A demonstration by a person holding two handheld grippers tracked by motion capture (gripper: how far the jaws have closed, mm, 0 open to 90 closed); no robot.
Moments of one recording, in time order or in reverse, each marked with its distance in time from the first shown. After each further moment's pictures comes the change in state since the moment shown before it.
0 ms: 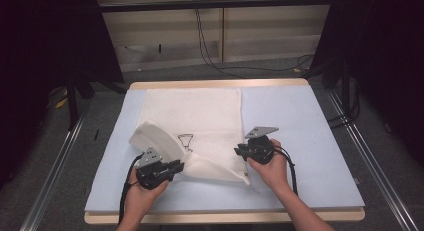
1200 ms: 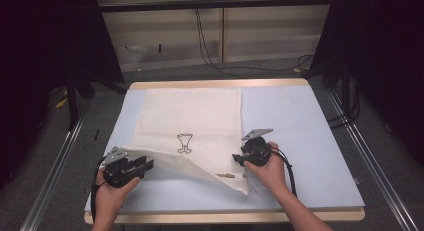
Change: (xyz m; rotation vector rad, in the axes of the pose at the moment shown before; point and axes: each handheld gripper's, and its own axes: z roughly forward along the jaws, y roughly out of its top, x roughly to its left) left arm 0.055 -0.019 -0.049 -0.004 0.194 -0.129; right arm 0.002 -0.006 0.014 0.097 -0.036 0.034
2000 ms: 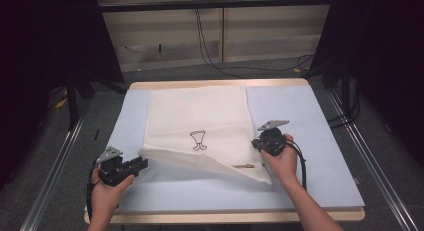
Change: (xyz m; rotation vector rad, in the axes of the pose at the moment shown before) left arm 0.018 -0.003 -0.003 0.020 0.027 -0.084; right arm -0.048 -0.002 -0.017 -0.008 -0.098 0.024
